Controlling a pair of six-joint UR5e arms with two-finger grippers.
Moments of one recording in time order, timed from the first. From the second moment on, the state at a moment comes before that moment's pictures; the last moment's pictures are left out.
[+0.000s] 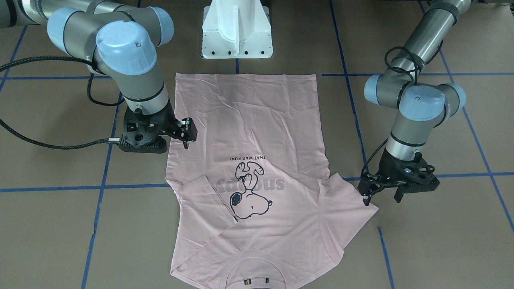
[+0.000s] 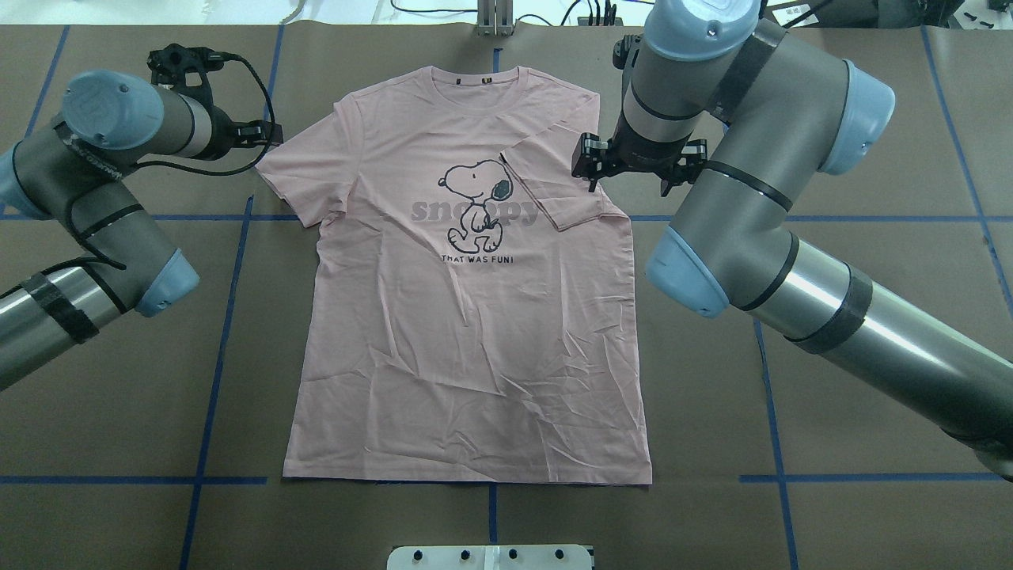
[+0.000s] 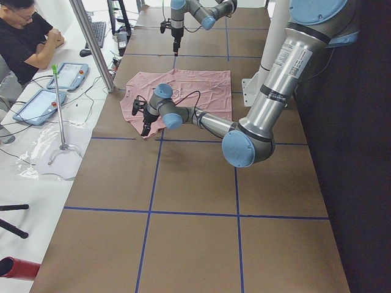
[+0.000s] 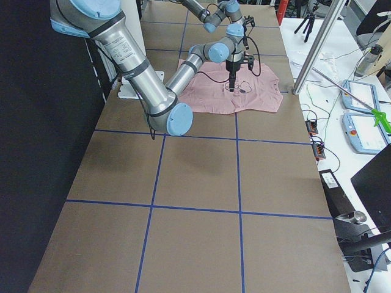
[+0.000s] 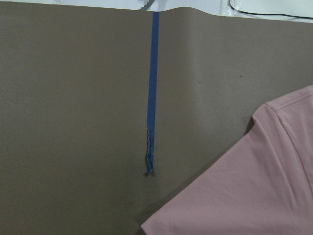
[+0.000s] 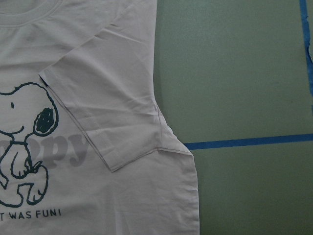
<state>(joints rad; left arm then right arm) -0.87 -2.06 -1.28 -2.29 -1.71 -1.07 0.78 -0.87 1.70 -1.76 2.00 1.06</state>
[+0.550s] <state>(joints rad) -0.84 -2.09 -1.18 -2.38 -1.69 -1.08 0.79 -0.88 1.71 -1.75 2.02 1.06</state>
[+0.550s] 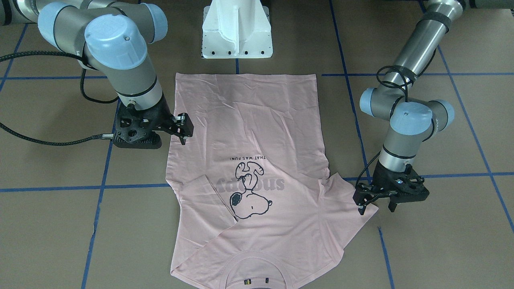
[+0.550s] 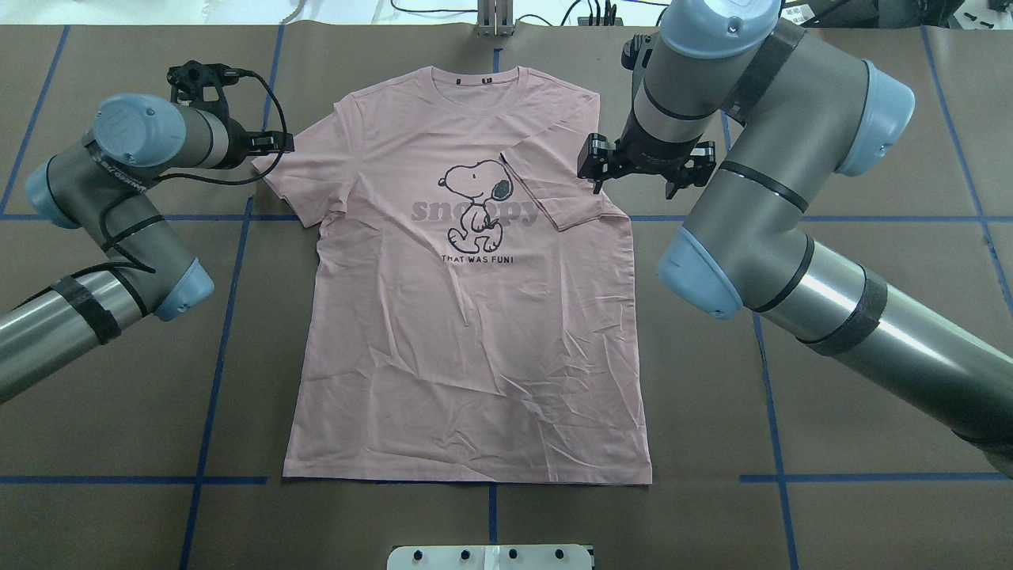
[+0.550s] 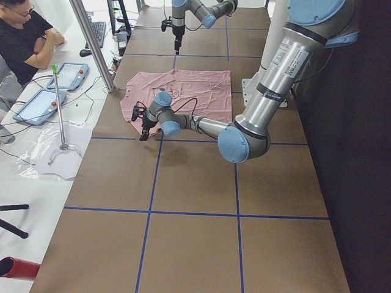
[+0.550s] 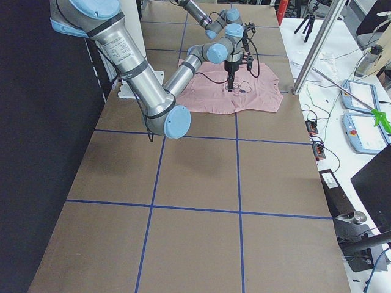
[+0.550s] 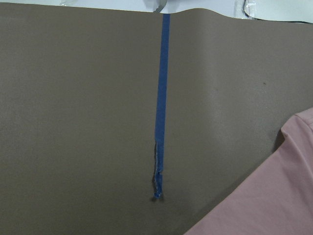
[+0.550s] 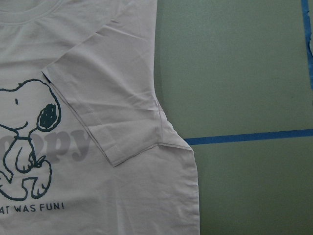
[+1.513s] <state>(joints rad) -0.83 -2.08 -1.18 -2.38 -1.69 -1.07 0.79 -0.88 1.71 -1.74 2.02 1.05</state>
